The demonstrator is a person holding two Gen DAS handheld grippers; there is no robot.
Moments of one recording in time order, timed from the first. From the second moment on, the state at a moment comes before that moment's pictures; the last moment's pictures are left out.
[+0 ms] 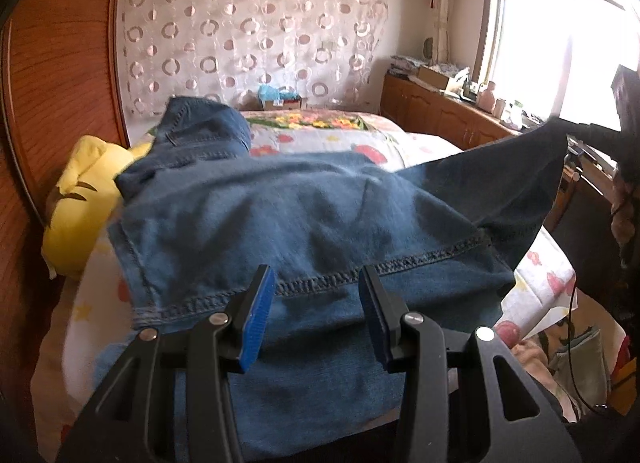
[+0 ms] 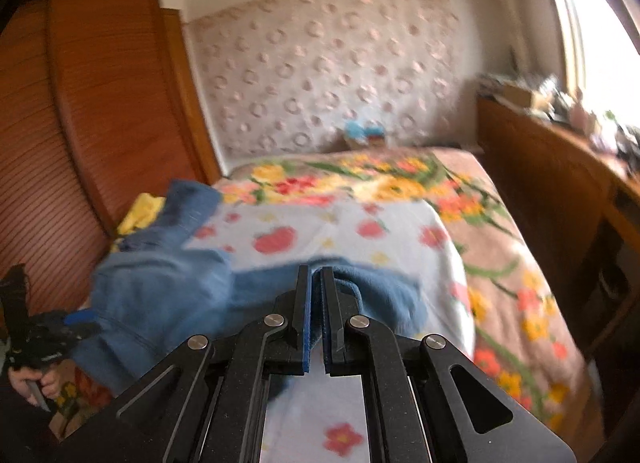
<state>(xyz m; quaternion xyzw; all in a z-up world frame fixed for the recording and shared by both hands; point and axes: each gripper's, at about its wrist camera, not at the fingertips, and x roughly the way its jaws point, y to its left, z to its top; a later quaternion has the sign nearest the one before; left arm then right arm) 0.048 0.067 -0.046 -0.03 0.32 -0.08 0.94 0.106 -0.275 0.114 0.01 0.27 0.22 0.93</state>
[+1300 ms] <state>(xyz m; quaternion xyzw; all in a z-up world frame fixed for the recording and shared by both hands) 0.033 0.030 -0.030 -0.02 0.31 -0.15 0.94 0.114 -0.164 0.046 -0.07 0.36 0.29 0.88</state>
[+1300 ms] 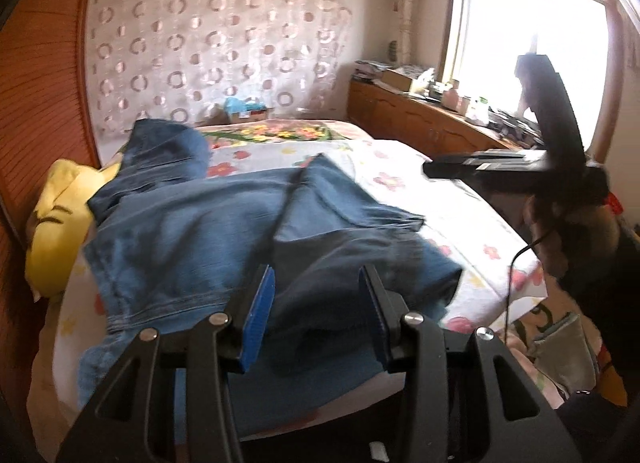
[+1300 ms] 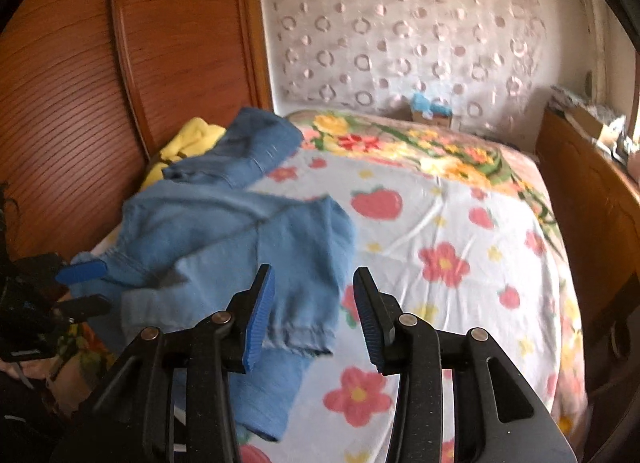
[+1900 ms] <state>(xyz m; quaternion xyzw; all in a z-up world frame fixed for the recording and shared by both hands) 0.059 -0.014 -0.053 0.02 0.36 -0.17 0.92 0.128 -0.168 -0.013 0.02 0.41 0.30 0.86</state>
